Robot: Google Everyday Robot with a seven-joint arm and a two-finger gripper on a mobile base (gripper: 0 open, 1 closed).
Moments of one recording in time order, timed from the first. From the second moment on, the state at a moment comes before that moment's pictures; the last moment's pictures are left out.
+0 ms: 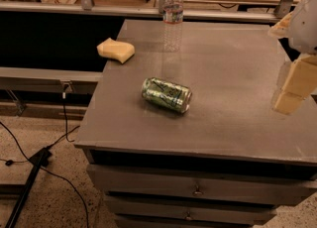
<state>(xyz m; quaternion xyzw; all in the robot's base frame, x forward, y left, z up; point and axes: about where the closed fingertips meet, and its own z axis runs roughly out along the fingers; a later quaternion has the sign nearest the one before) 0.438 -0.216 0.978 -0.60 0.78 -0.04 0.16</state>
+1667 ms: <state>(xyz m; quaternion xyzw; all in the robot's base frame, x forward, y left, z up) 0.535 -0.025 0.886 -0.66 0.74 0.07 0.11</state>
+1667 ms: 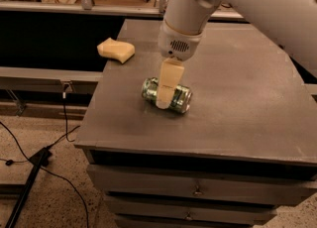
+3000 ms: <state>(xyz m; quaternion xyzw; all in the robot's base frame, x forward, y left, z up) 0.540 -0.003 0.856 -0.57 0.82 0.01 0.07</state>
